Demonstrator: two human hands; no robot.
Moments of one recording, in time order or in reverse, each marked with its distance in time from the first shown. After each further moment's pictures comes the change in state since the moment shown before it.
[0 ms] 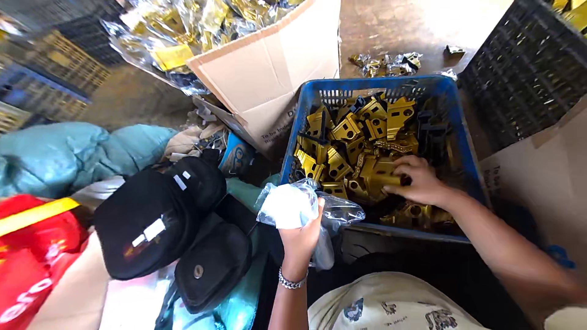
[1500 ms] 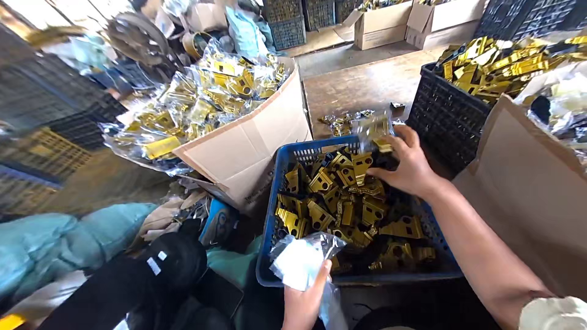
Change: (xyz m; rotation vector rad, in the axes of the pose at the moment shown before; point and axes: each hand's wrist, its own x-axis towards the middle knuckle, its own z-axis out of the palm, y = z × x) left_hand -0.011 0.029 0.020 -0.114 -0.281 -0.250; right_hand 0.007 -0.067 -0.089 -0.027 0.541 -0.330
